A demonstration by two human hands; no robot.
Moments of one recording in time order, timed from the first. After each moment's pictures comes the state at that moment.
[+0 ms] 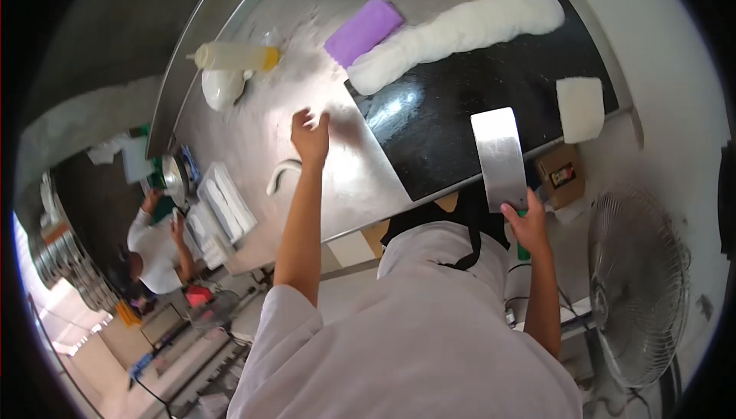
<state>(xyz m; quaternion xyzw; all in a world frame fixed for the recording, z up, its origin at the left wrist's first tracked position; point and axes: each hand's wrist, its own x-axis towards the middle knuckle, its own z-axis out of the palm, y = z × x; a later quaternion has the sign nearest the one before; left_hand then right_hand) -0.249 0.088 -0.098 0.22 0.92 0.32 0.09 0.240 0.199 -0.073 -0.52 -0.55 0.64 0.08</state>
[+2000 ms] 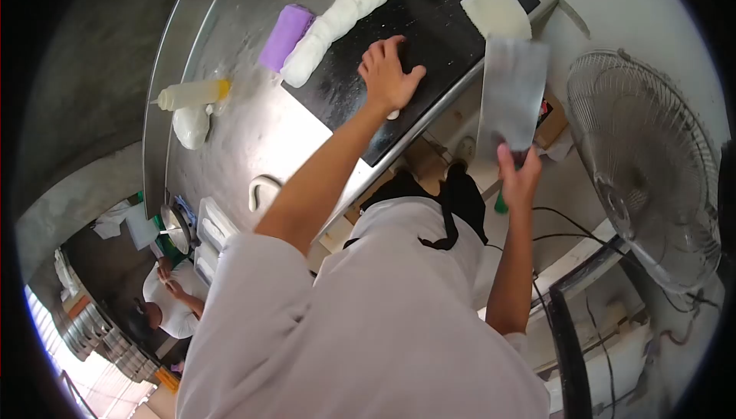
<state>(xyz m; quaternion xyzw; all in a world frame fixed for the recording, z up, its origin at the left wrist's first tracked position) -0.006 0.244 -0.112 0.61 0.72 0.11 0.31 0.284 0.132 -0.074 -0.61 -0.52 0.44 0.40</state>
